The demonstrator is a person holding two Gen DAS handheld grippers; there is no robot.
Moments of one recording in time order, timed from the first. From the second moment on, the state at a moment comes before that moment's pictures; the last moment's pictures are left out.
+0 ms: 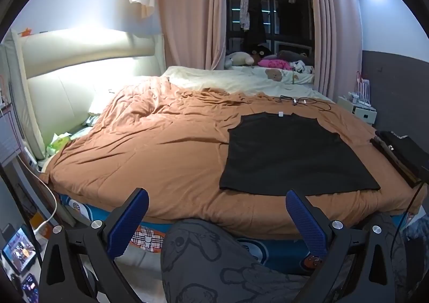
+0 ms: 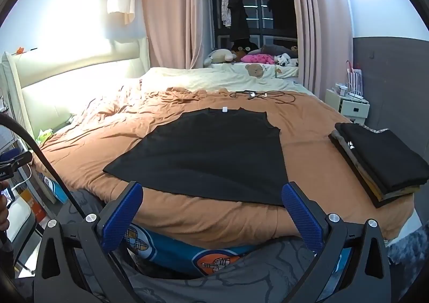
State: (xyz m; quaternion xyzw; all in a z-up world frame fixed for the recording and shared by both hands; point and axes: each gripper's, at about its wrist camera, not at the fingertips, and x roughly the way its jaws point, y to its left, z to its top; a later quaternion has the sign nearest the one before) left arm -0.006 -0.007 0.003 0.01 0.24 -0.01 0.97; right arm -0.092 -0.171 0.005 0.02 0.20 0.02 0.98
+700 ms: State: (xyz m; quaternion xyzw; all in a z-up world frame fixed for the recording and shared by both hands) left arm -0.014 -0.005 0.003 0.00 0.23 -0.03 0.97; right arm -0.103 -0.174 0.009 0.02 0.19 0.02 0.98
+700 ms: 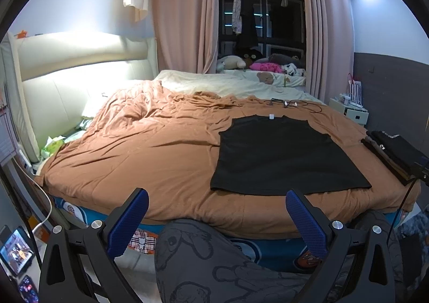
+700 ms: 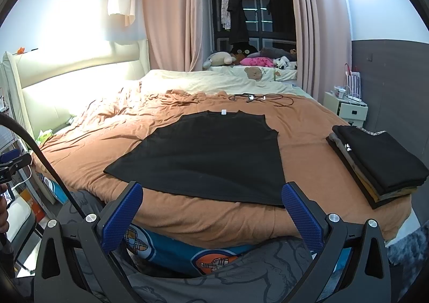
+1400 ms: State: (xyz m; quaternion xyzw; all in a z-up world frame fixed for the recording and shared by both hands) left arm -0.020 -0.010 0.002 0.00 0.22 -0.04 0.97; right arm -0.103 -0.176 0.007 0.02 0.19 0.02 0.98
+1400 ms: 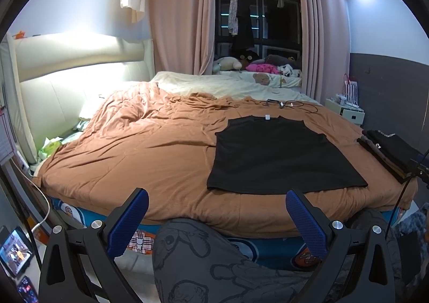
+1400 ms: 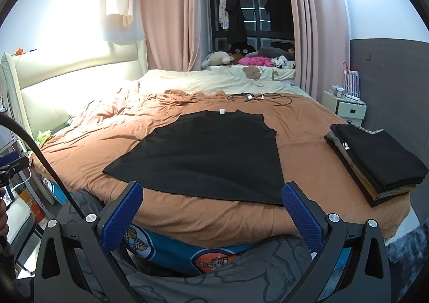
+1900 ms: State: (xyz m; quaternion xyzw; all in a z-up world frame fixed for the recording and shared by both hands) left arm -0.022 -0.012 0.001 0.00 0.22 -0.05 0.97; right arm -0.103 -0.173 0.009 0.02 0.20 0.02 0.98
